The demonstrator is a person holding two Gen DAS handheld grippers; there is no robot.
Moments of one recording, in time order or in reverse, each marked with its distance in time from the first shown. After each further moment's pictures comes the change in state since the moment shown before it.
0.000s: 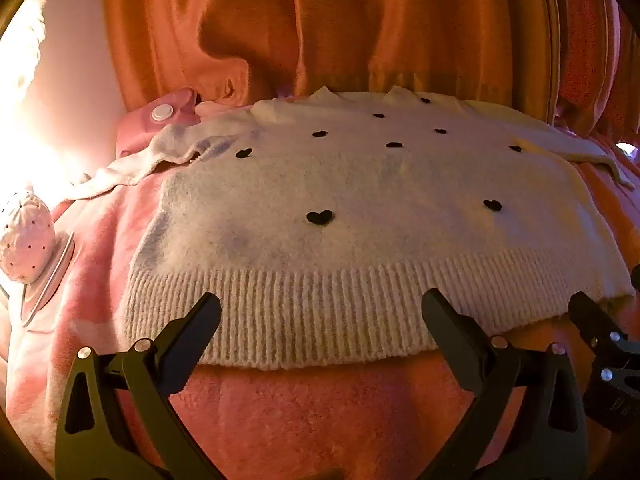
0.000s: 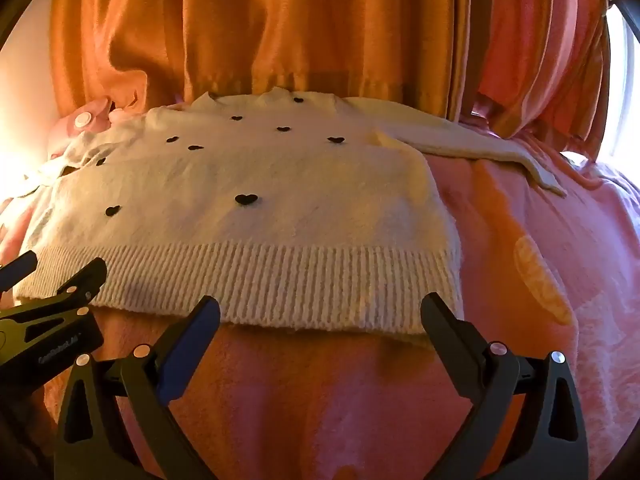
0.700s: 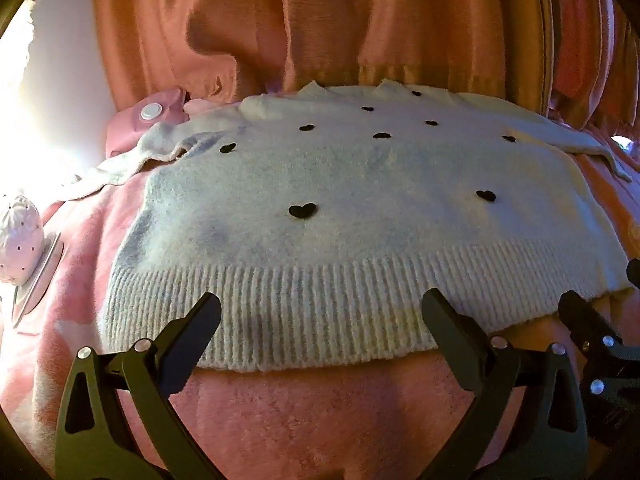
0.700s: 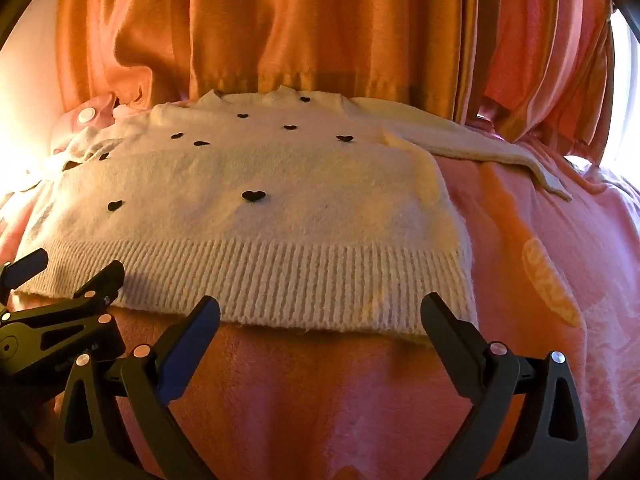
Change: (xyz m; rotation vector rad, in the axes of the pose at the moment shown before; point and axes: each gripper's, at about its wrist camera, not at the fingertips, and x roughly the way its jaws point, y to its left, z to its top) left arm 0.010 -0.013 -0.003 0.006 0.001 -0.020; right arm 0.005 0.006 0.001 -0.009 0.002 0.004
